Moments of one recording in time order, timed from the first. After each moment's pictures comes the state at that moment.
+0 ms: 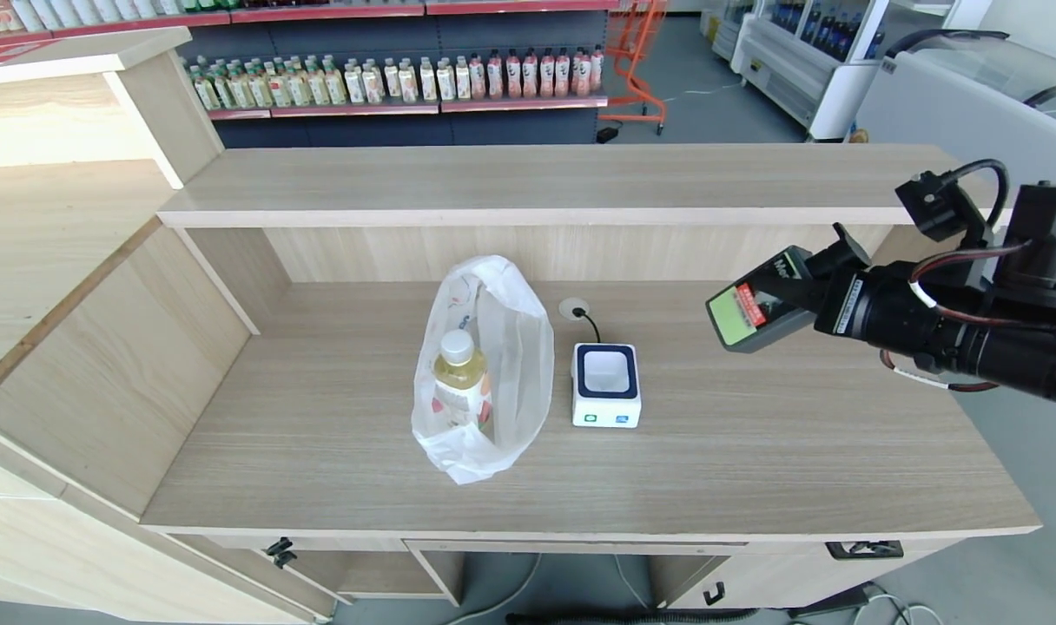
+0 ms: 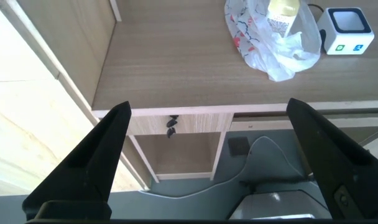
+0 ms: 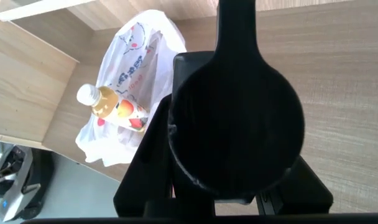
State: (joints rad) left arm 0.00 0.00 0.00 0.00 -0.06 0.03; right arm 0.21 1.57 -0.84 -0.59 0.28 0.25
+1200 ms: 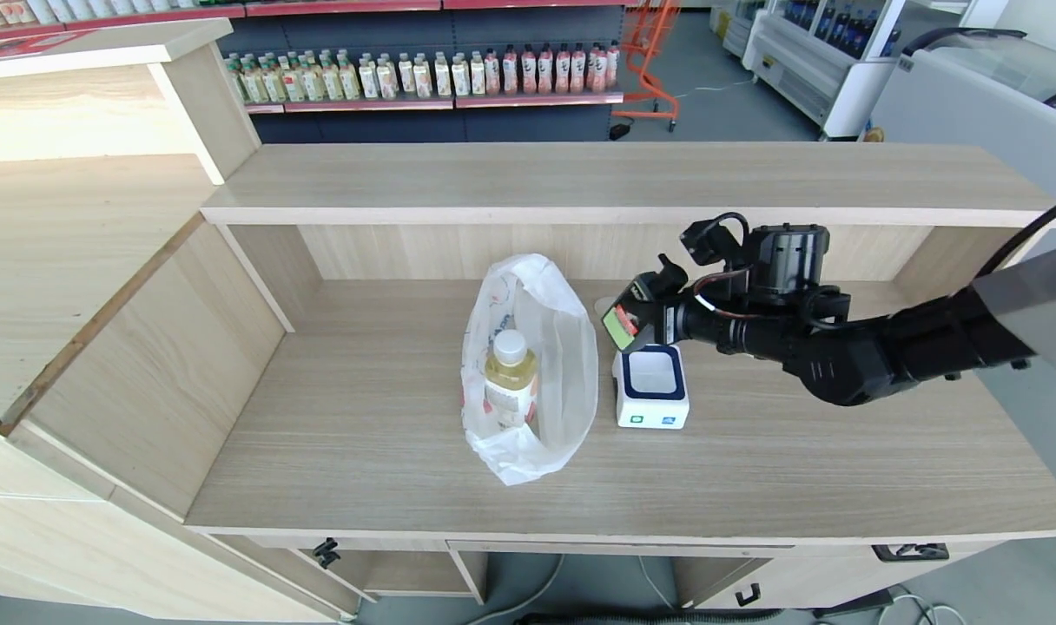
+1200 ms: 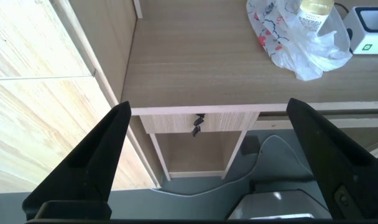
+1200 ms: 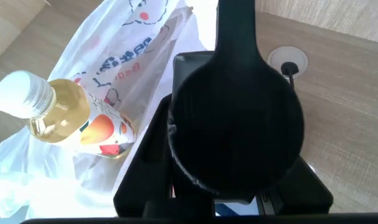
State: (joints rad) left arm 0.00 0.00 0.00 0.00 -0.06 0.03; right arm 0.34 2.11 -1.28 -0.64 0.27 -0.05
